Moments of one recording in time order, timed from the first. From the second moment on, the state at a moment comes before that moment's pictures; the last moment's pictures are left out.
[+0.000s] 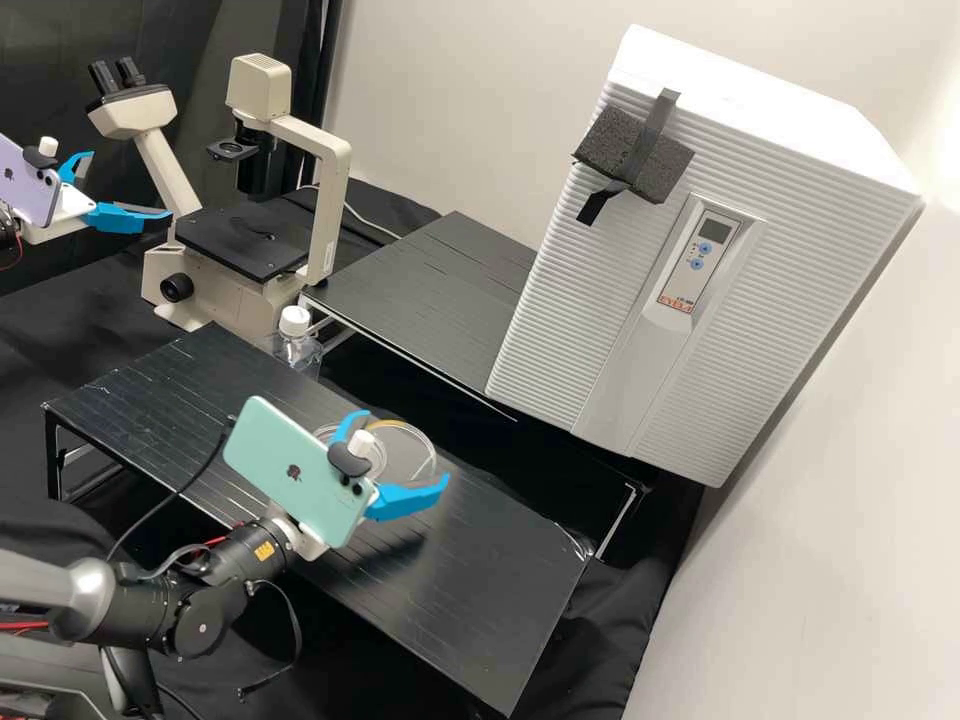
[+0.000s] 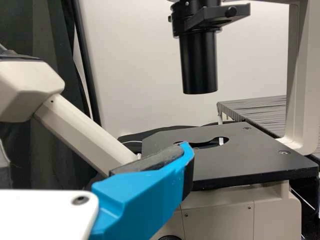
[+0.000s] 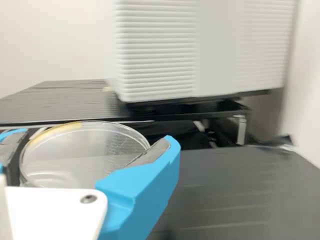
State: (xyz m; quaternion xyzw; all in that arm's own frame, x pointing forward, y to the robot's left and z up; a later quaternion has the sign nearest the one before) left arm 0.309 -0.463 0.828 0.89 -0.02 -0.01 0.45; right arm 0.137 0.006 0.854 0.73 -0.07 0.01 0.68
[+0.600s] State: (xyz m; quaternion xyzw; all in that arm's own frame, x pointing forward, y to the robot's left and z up) left arm 0.309 -0.463 0.828 0.89 -0.02 -0.01 0.45; right arm 0.144 -0.011 0.854 0.74 -0.11 -0.02 0.67
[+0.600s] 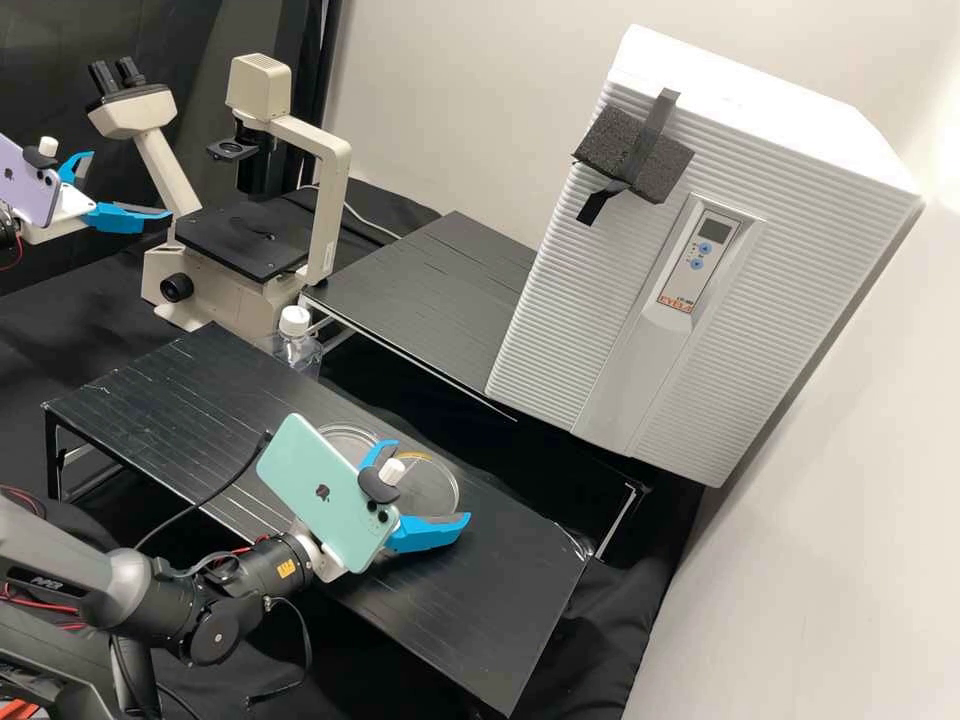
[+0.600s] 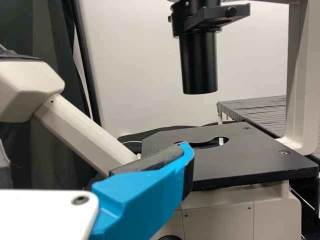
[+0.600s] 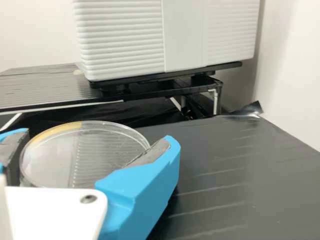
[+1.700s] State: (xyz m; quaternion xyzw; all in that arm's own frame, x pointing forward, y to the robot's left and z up) left arm 0.309 -0.463 0.828 0.89 -0.02 -0.01 0.45; right arm 0.149 -0.002 0.841 0.70 -0.19 -0.04 0.69
